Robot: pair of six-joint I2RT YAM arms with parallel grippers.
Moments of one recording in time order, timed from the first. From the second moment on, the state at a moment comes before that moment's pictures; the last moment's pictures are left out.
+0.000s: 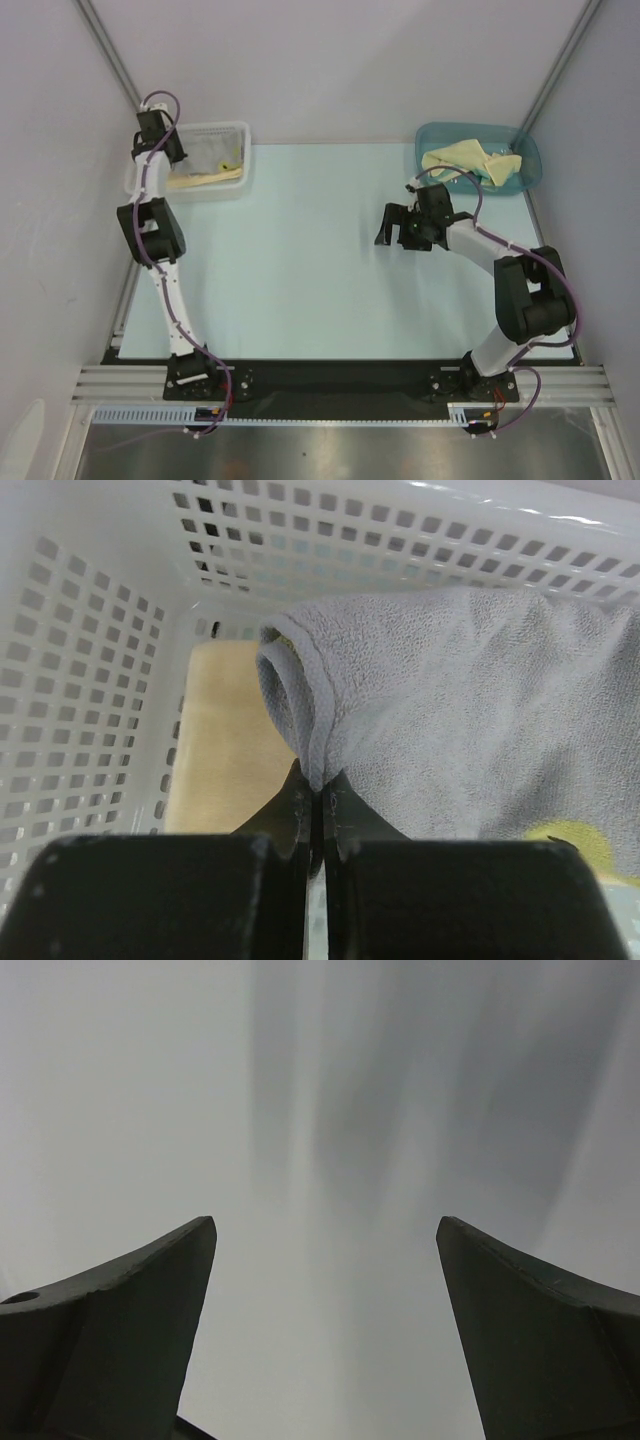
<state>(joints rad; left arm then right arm) 0.25 2.49 2.32 -0.46 0.00 -0.04 0.29 1.62 1.00 -0.26 -0.27 0.39</state>
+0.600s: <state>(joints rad) 0.30 2.56 2.33 -0.46 0.03 -0.03 0.29 1.71 1.03 -0.26 -0.27 0.38</state>
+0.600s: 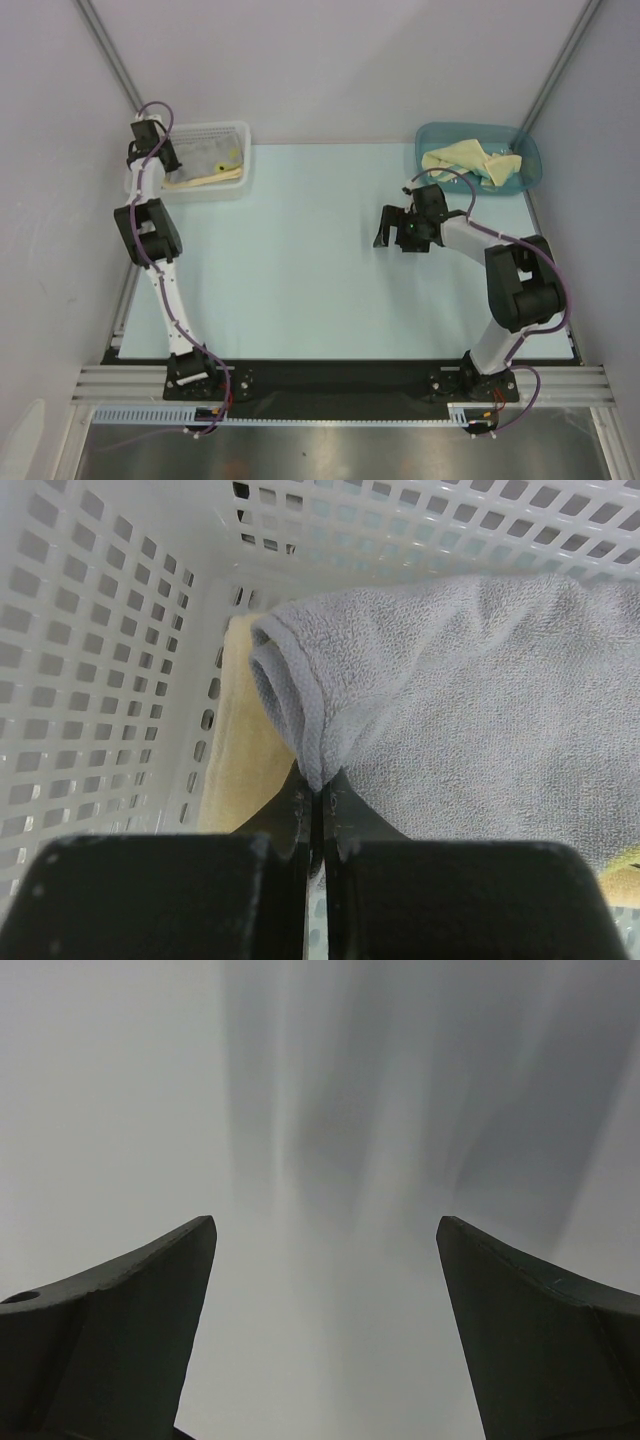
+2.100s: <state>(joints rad) 0.17 1.86 1.41 -0.23 0.28 -0.39 -0.01 1.77 1.48 -0.23 0.03 0.49</state>
